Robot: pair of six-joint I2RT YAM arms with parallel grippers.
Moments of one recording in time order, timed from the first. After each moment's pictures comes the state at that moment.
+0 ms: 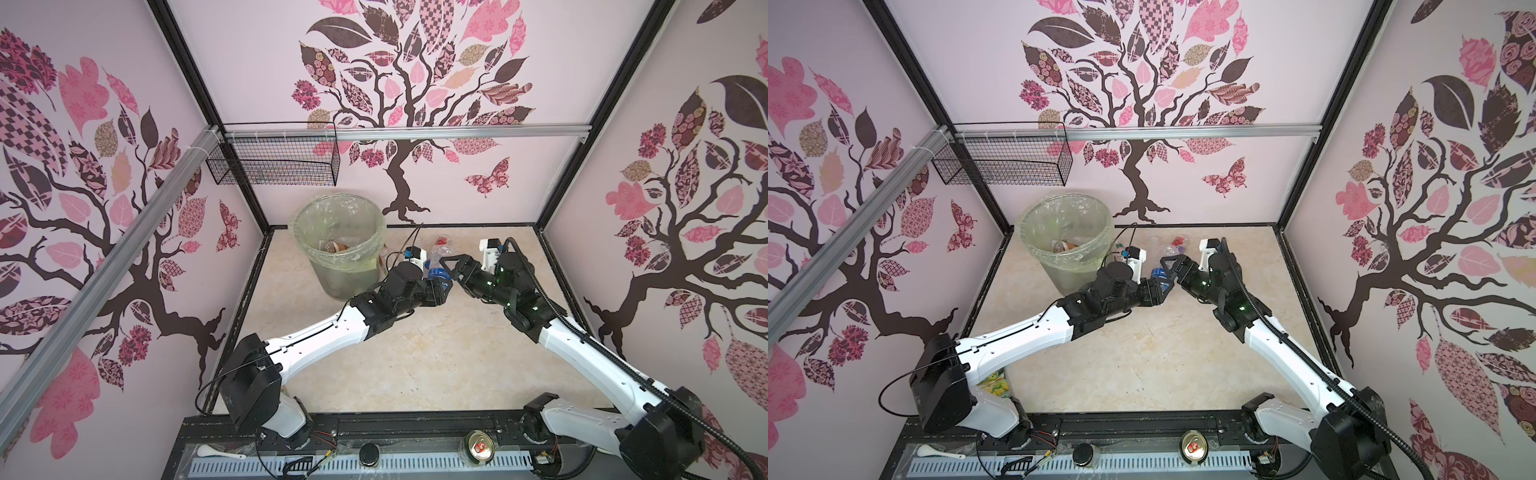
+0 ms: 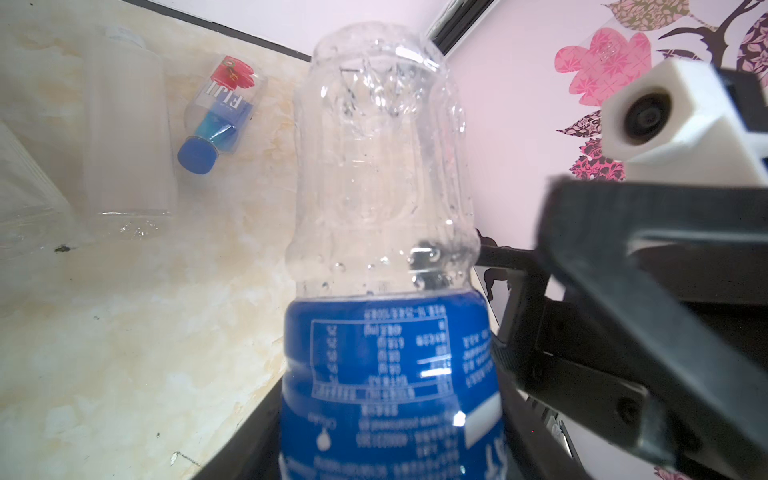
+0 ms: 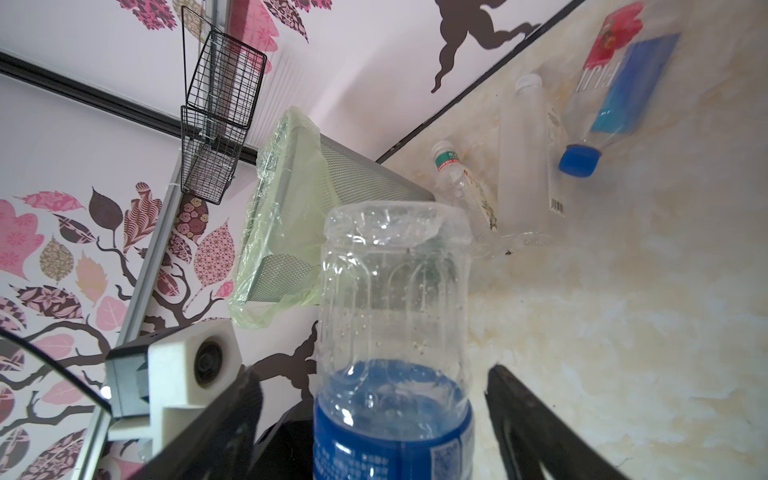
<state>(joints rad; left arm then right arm) -0.88 1.51 1.16 -0.07 -0.01 -0.74 0.45 1.12 0.89 -0.05 -0.24 0.98</state>
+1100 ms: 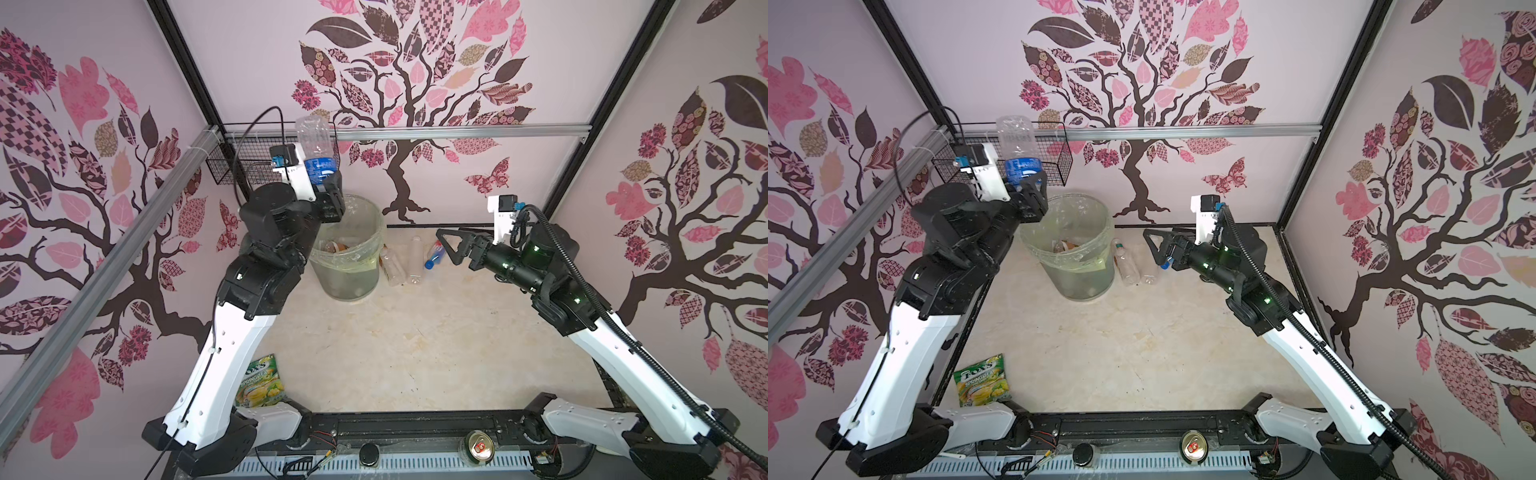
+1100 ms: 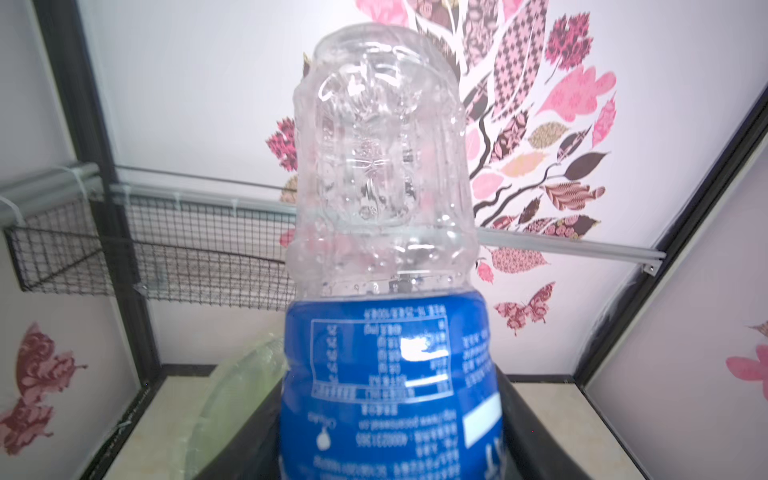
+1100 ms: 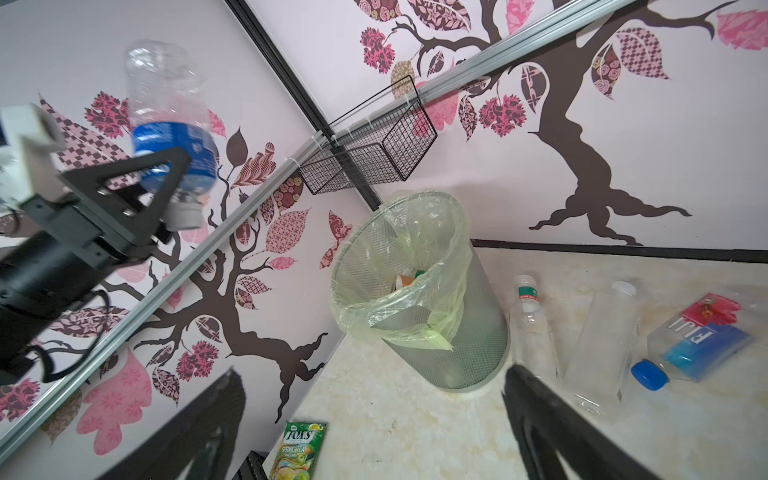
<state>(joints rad) -0.48 1.27 1.88 -0.52 -0.38 -0.15 0.59 1.11 1.33 -0.27 -0.18 0.55</state>
